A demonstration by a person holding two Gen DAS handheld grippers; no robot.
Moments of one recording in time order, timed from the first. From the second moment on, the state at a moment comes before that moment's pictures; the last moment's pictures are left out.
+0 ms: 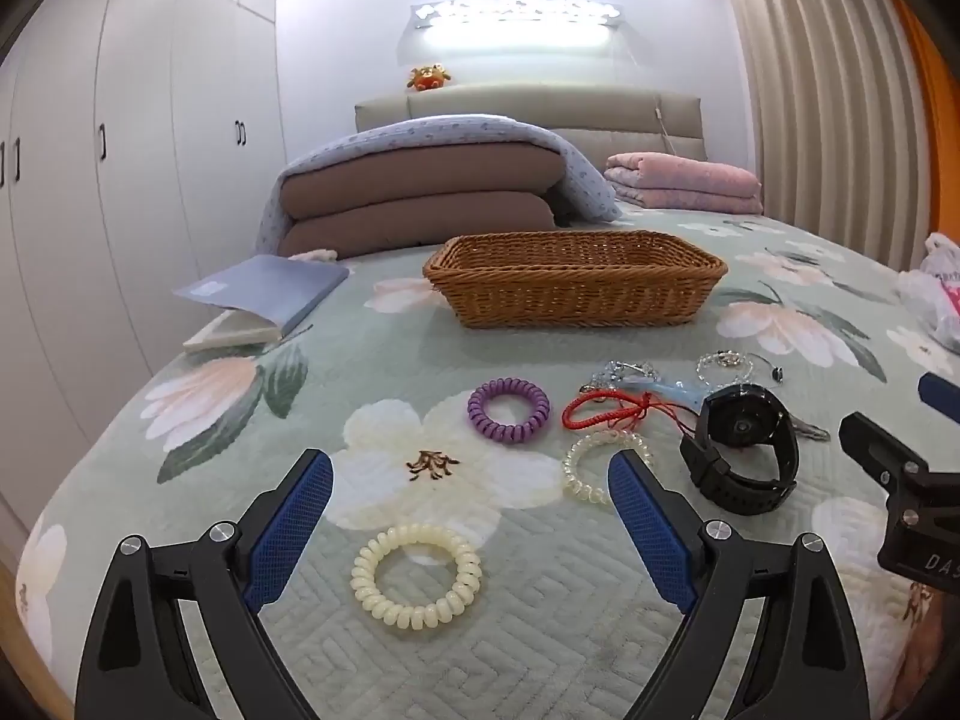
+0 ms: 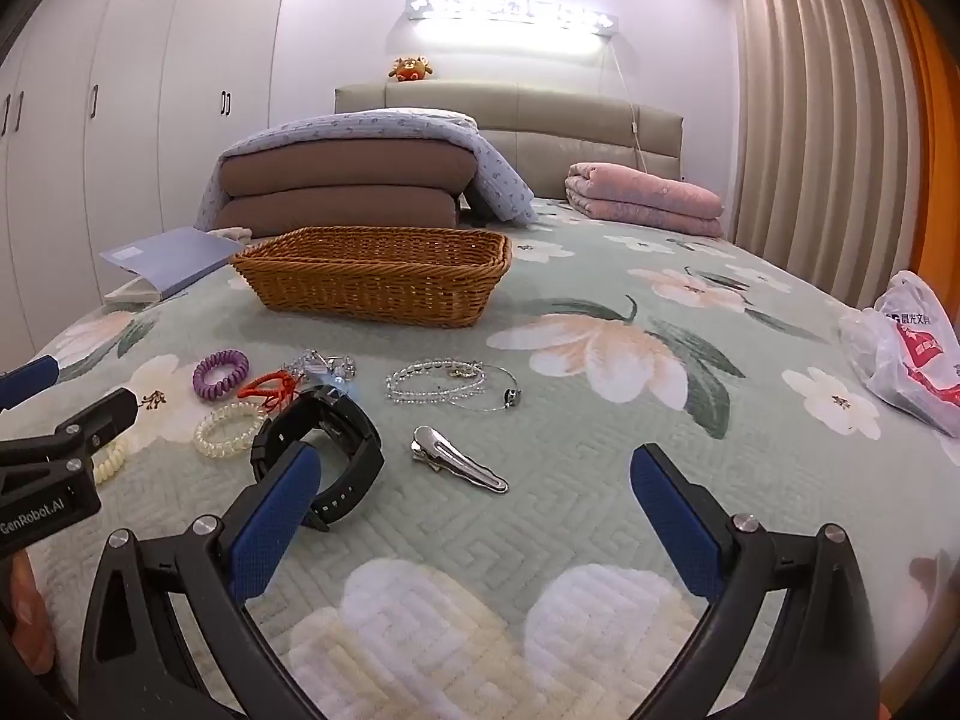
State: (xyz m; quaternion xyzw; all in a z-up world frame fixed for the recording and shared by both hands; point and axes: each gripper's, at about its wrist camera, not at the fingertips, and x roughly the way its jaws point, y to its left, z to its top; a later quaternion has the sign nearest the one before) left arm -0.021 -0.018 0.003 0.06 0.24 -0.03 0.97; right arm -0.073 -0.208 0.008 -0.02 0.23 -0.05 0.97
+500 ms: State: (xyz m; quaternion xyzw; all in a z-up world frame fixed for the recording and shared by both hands) left arm -0.016 -0.010 0.002 0.04 0.25 -0.04 0.97; right arm -0.069 -0.214 0.004 -0.01 0.24 -0.05 0.97
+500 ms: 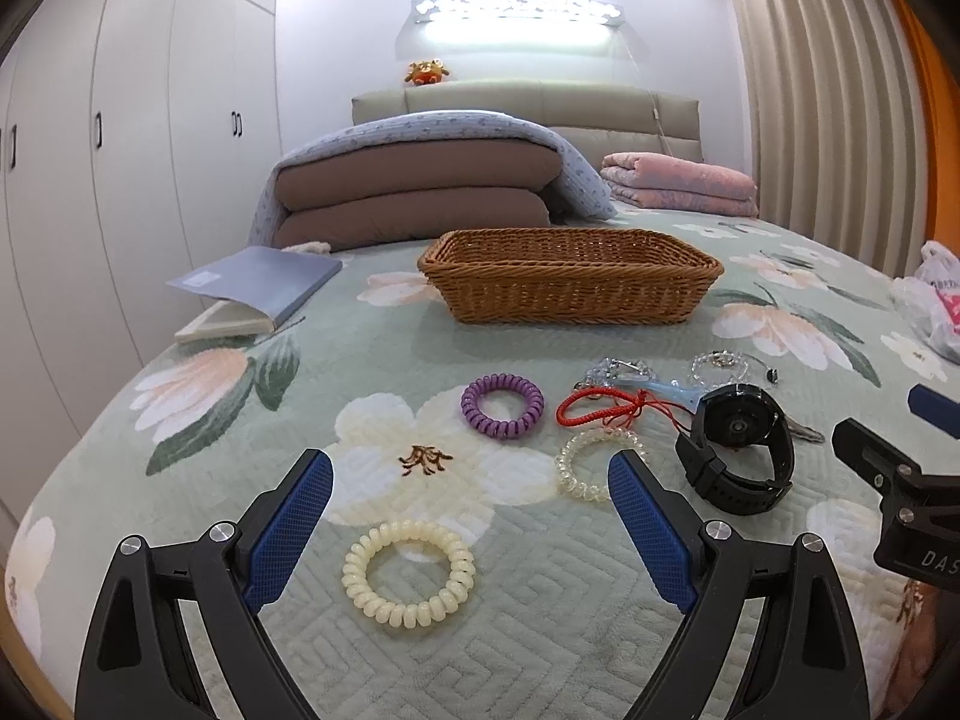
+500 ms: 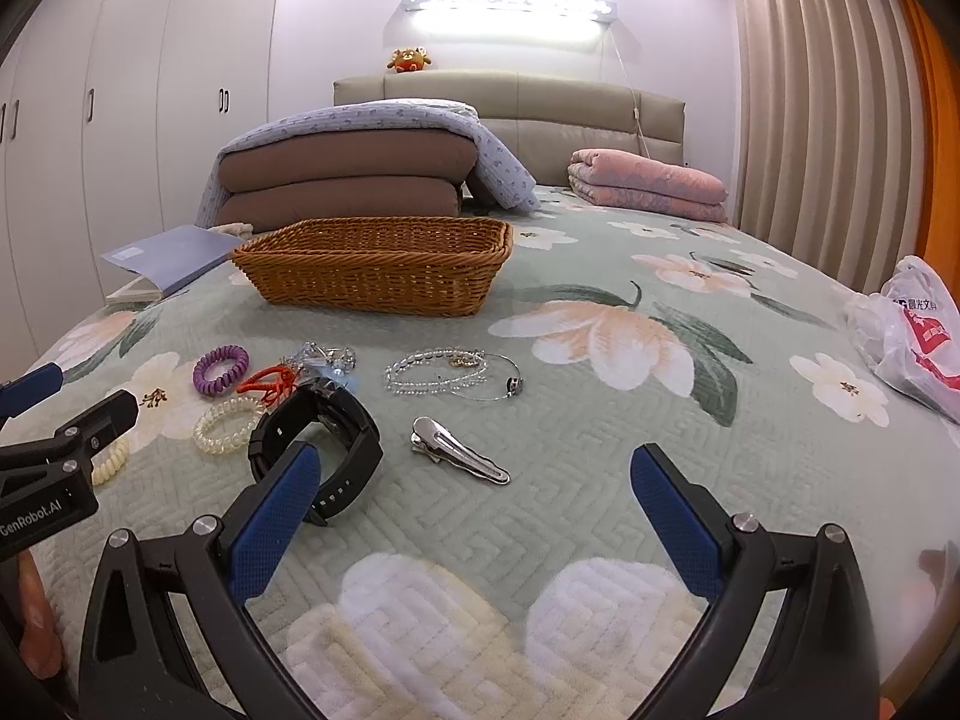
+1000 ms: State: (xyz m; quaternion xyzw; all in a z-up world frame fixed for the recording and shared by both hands) left arm -0.014 -0.008 -0.002 0.02 0.25 -0.04 0.97; right arm -0.069 -0.213 0.003 -0.01 0.24 -0.05 0.97
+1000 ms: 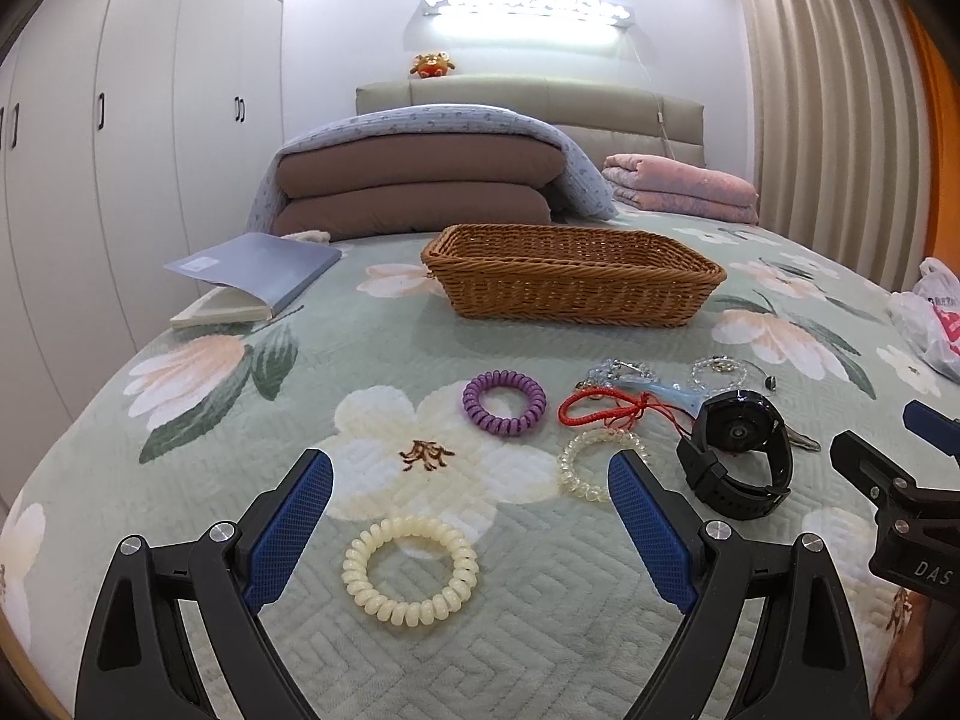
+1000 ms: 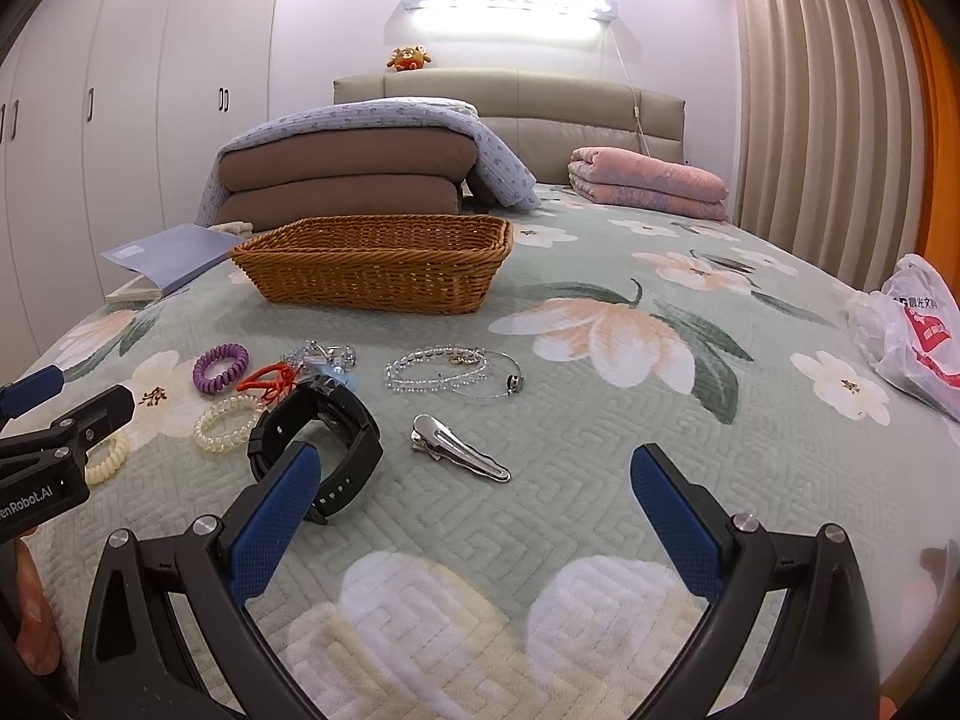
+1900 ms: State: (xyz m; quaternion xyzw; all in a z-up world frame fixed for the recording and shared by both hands) left arm -0.011 -0.004 -0.002 0.01 0.27 -0.05 0.96; right arm -0.070 -0.212 0.002 -0.01 0.24 -0.05 0.97
